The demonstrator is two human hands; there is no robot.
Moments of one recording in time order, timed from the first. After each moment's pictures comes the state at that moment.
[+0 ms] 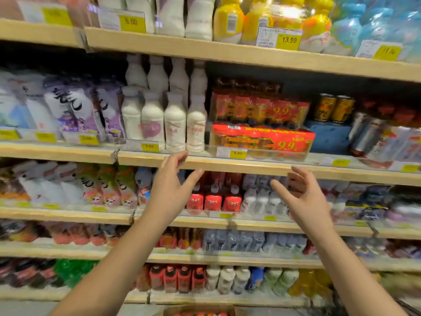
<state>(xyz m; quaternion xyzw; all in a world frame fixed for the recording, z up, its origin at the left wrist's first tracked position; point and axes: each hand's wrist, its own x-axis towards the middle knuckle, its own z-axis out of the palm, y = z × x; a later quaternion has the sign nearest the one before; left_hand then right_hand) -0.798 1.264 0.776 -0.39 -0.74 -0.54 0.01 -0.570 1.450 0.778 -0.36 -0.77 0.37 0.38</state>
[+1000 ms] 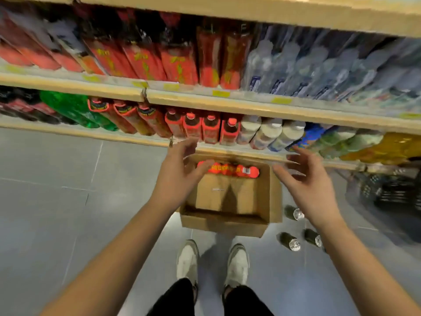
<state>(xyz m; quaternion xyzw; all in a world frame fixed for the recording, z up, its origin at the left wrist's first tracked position) -0.766 1.202 0.310 -0.22 -0.84 -0.42 -0.27 -0.567 1.399 0.316 -0.47 -0.73 0.48 0.10</state>
